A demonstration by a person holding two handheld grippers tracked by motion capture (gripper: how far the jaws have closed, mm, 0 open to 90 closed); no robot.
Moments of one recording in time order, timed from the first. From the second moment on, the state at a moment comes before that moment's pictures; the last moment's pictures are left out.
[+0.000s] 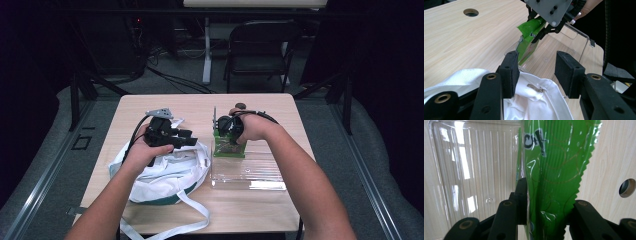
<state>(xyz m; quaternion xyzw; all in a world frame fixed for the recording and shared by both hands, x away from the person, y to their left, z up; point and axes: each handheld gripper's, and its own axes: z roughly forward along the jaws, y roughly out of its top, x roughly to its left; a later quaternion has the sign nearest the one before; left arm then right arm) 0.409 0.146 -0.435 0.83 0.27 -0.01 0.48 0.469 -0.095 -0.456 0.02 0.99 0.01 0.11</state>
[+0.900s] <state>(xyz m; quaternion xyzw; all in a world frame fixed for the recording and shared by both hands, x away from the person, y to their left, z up) 0.409 0.145 -0.436 0.83 0.28 -0.01 0.48 0.471 -0.097 -0.448 0.05 0.99 0.05 0.15</state>
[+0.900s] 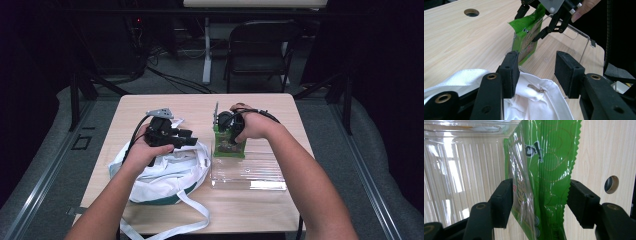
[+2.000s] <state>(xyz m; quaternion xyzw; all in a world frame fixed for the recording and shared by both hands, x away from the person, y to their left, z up) 0.410 0.149 -0.432 0.83 0.28 0.00 0.48 0.455 -0.103 -0.402 0.07 0.98 0.09 0.18</state>
